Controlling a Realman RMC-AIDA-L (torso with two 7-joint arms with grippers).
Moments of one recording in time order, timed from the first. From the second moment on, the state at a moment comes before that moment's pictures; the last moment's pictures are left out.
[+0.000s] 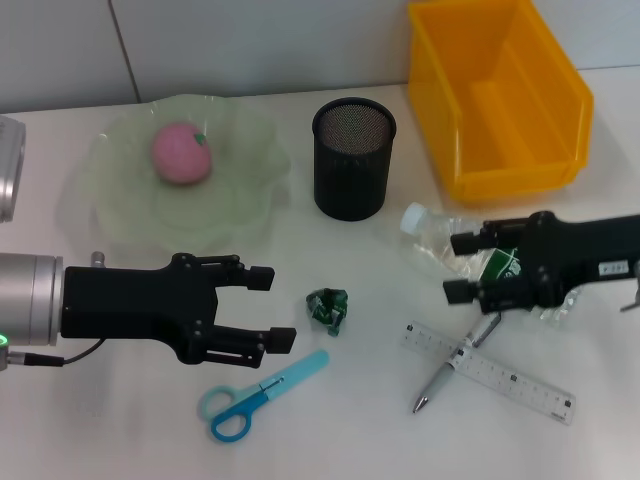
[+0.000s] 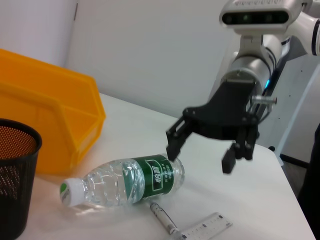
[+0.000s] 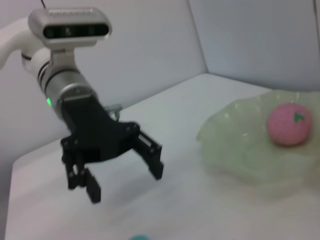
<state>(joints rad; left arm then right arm) -0.56 -2.06 0.96 0.72 1.94 1.67 -1.49 0.49 2.00 -0.76 -0.82 -2.02 -1.72 1.56</state>
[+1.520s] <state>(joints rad) -0.50 -2.03 0.95 0.72 1.95 1.63 -1.48 0.94 2.07 -1.18 -0.88 -2.43 -1.49 1.99</state>
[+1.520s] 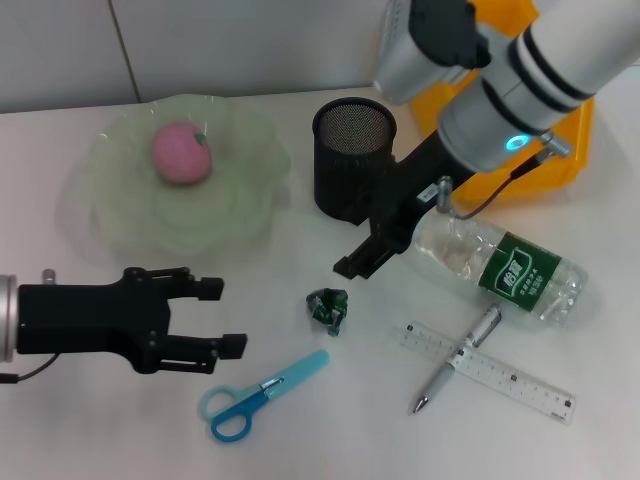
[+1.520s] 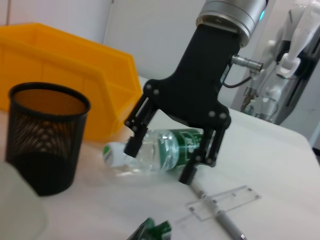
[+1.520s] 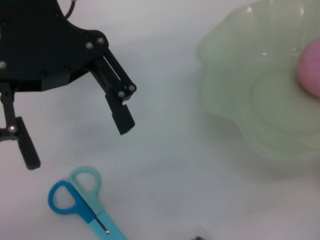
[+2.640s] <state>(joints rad) -0.48 -2.02 0.94 0.73 1.94 1.63 -1.47 0.97 2.09 -1.39 -0.65 -2.33 -1.26 1.89</state>
